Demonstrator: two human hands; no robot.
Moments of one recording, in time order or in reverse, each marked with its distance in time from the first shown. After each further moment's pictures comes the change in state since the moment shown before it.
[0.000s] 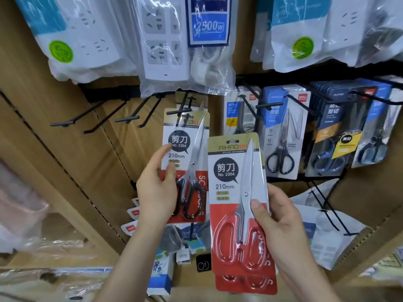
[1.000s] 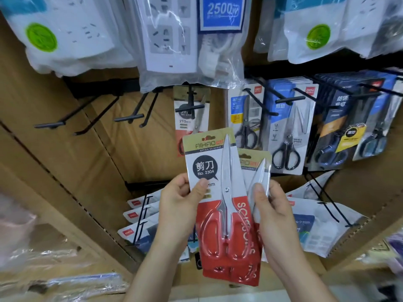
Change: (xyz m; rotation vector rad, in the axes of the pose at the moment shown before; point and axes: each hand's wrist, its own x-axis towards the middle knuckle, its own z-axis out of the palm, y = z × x) left_hand -0.020 0.006 0.004 -0.437 -0.309 -0.331; right_hand 0.015 0.014 0.042 0.043 0.164 0.052
